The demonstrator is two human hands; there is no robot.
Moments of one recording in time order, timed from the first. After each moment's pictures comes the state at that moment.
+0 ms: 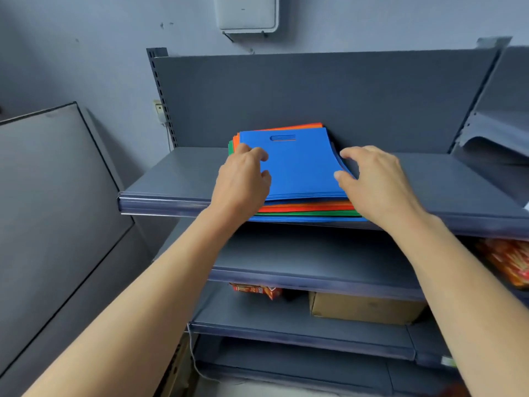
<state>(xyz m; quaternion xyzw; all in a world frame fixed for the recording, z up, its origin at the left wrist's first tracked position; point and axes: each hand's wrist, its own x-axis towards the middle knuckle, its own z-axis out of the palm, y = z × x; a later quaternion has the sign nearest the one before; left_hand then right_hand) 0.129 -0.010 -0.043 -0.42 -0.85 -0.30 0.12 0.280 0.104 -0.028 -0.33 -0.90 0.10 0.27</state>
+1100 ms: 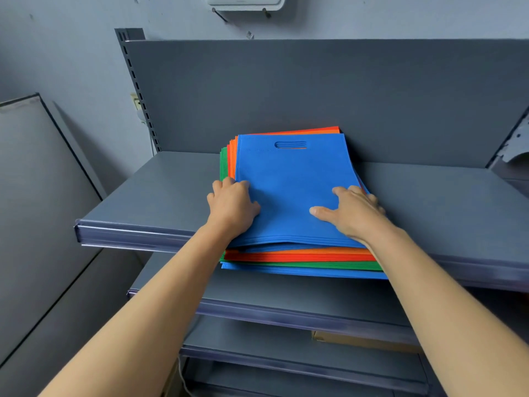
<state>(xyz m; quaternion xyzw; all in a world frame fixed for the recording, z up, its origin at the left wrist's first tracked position) 0.017 0.076 -0.095 -0.34 -0.92 -0.19 -0.01 0.164 0.213 -0.093 -0.43 -0.89 0.17 0.02</state>
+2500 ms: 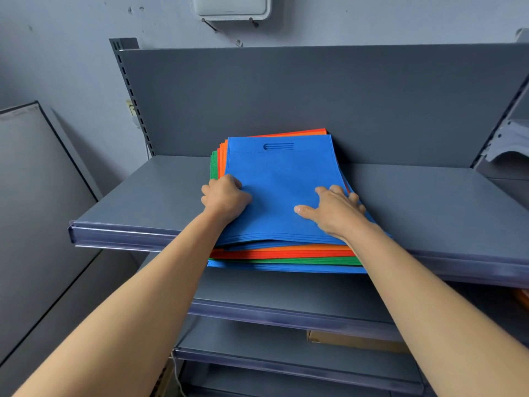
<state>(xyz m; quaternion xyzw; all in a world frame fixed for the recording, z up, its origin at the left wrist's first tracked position) 0.010 0.098 -0.096 -0.25 -0.91 -0.32 -0.08 0.163 0.217 -0.098 -0.42 -0.89 0.18 0.02</state>
